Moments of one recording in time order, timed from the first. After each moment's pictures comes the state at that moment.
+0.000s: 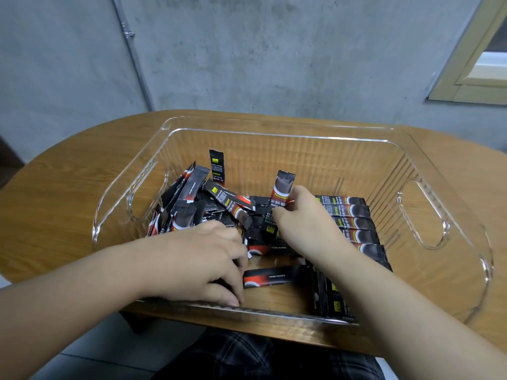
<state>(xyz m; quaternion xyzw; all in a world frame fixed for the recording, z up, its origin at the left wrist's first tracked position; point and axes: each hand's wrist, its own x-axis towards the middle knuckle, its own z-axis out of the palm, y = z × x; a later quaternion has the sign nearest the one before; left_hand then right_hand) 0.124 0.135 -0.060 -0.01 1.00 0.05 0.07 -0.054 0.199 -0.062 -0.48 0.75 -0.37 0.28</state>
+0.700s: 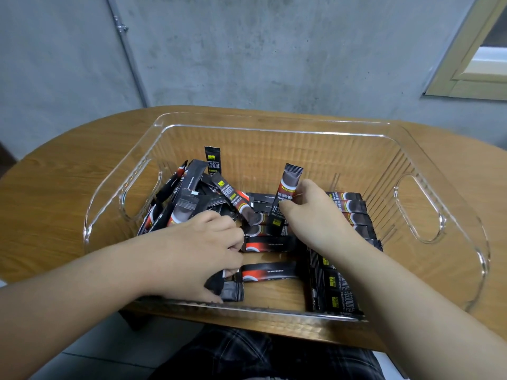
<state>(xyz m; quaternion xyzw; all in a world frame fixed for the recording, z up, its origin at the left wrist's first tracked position) 0.125 0.137 -0.065 -0.08 0.99 -0.07 0.06 -0.067 0.204 -0.059 -0.47 0.75 -0.37 0.28</state>
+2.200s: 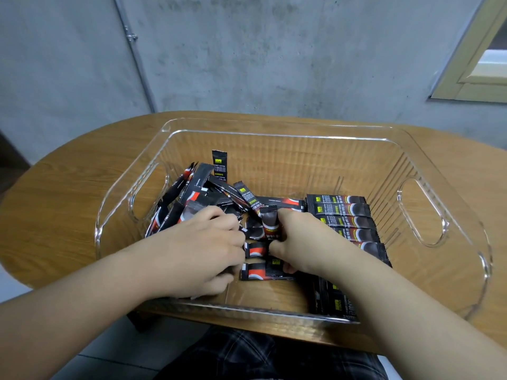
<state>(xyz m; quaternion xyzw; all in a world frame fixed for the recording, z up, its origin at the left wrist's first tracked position) 0.124 0.142 -0.055 -0.12 0.99 -0.08 0.07 -0.057 0.211 -0.062 -0.63 0.72 -0.14 0.27</state>
